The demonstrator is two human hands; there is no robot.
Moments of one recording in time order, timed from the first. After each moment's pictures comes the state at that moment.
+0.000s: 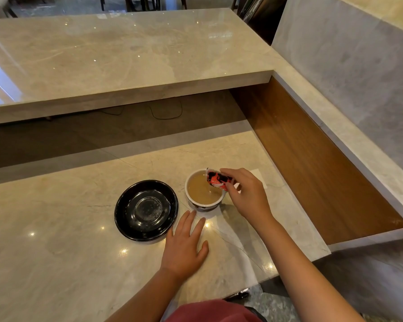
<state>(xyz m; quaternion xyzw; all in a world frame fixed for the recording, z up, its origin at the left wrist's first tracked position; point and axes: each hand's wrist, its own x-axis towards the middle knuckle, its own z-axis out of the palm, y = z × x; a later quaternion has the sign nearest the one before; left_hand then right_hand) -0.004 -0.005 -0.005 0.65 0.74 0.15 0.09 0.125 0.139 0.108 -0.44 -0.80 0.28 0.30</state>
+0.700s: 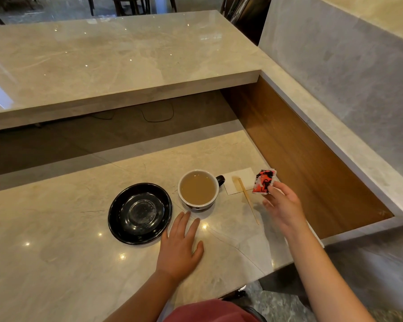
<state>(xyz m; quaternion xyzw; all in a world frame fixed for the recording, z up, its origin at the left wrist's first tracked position) -0.003 -0.006 -0.004 0.65 0.74 0.14 0.09 0.209 0.146 0.094 -0.54 -0.28 0.66 0.43</state>
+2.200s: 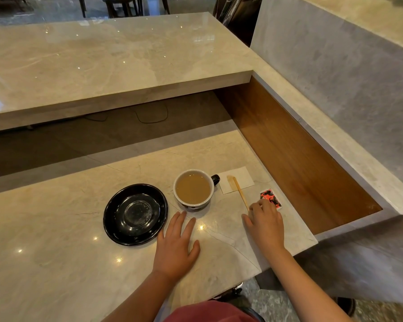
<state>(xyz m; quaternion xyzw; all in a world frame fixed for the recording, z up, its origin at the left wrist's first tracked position) -0.004 -0.005 -0.005 0.66 0.74 0.12 0.09 0.206 0.111 0.031 -0.63 -0.77 0.09 0.11</state>
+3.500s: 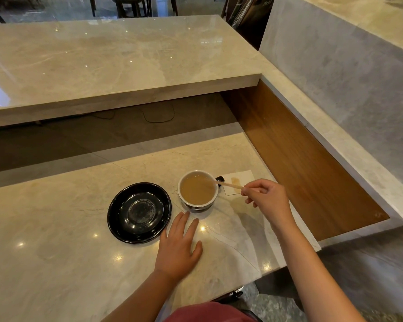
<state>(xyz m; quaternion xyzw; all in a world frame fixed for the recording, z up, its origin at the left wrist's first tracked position) -0.004 -0.004 -0.002 0.66 0.74 0.13 0.09 0.174 0.136 0.129 -0.58 -0.56 0.50 0.32</state>
